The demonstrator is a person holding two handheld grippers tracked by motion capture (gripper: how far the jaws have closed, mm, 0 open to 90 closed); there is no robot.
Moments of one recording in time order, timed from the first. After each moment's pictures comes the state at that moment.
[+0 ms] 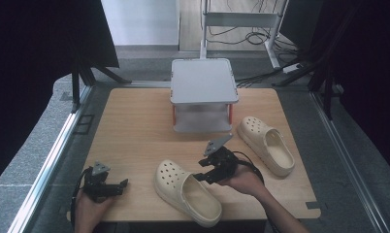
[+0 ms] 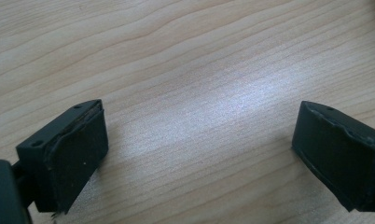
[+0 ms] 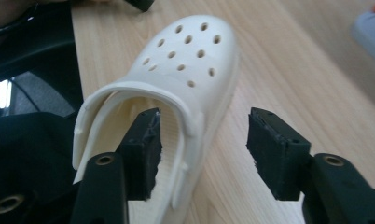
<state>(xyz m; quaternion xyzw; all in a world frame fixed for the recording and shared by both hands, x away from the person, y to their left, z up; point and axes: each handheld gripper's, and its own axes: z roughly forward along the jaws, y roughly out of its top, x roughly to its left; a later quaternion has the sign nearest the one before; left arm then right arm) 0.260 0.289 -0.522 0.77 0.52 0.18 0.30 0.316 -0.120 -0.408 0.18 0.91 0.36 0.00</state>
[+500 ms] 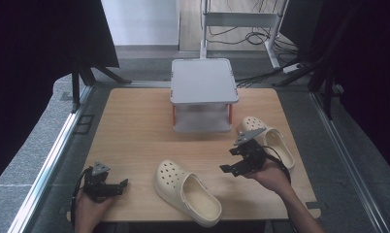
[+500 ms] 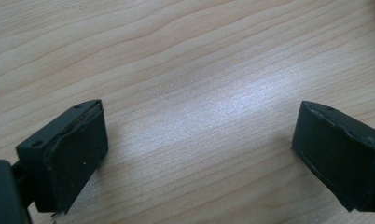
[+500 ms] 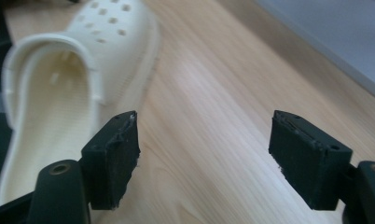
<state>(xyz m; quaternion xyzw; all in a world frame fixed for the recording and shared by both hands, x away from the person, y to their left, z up) 0.261 0.288 -0.522 0.77 0.52 0.18 0.31 0.334 -0.199 -0.404 0.27 0.90 0.35 0.05</state>
